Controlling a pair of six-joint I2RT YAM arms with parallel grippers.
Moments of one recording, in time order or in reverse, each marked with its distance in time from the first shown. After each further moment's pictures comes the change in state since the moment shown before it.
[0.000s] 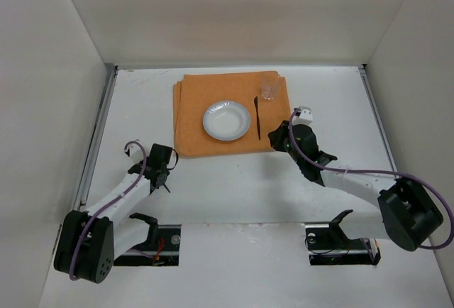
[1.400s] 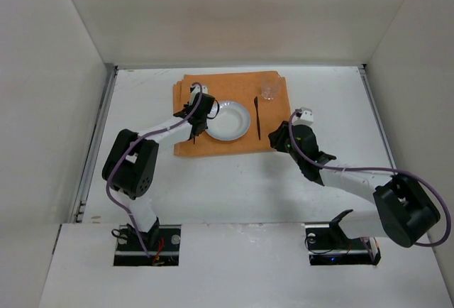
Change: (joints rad) left arm -0.202 0.709 0.700 0.282 0.071 0.643; right arm -0.027 0.030 -0.018 0.029 -0.006 0.006
